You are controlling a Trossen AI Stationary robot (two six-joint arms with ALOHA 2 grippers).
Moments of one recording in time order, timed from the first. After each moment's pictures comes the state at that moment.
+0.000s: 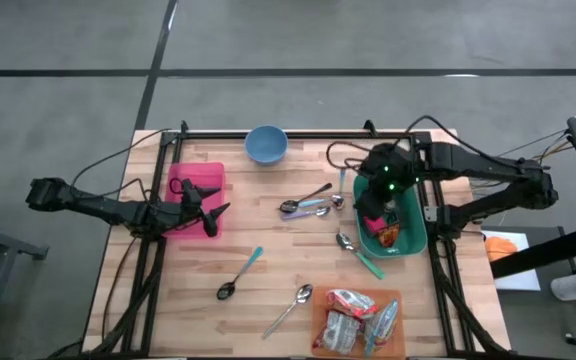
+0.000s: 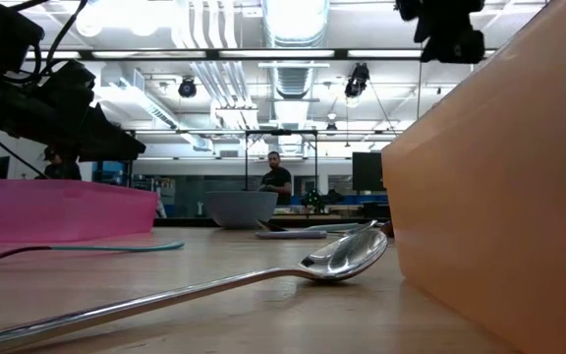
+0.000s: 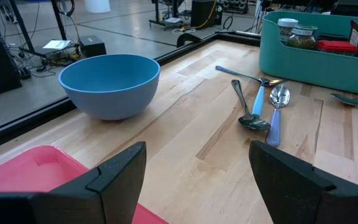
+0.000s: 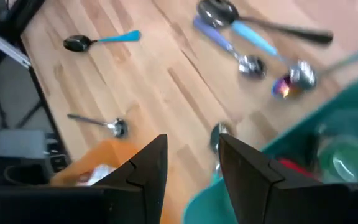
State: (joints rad) left arm -0.15 0.49 0.00 0.15 -0.69 -0.24; right arm -0.13 1.20 1.25 -1.02 -0.19 0.64
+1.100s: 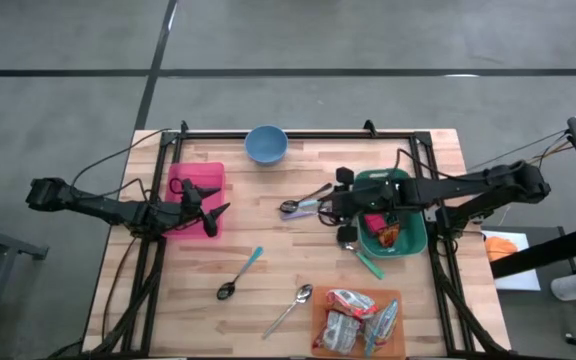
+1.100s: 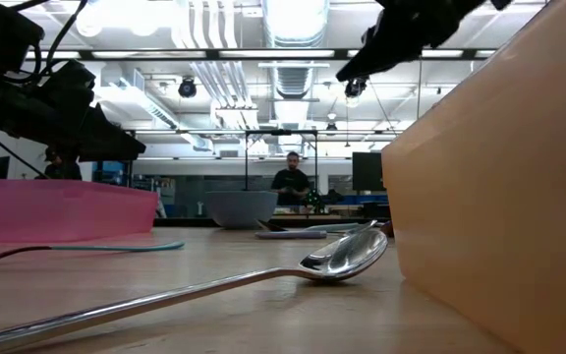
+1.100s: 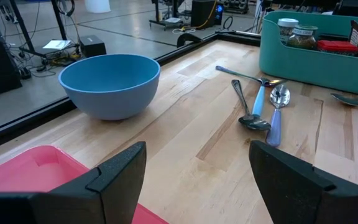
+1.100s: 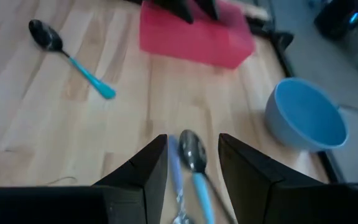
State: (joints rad) left arm -0.15 0.49 0.00 0.15 -0.69 -0.24; right arm 0.05 1.28 0.89 -0.18 0.18 -0.17
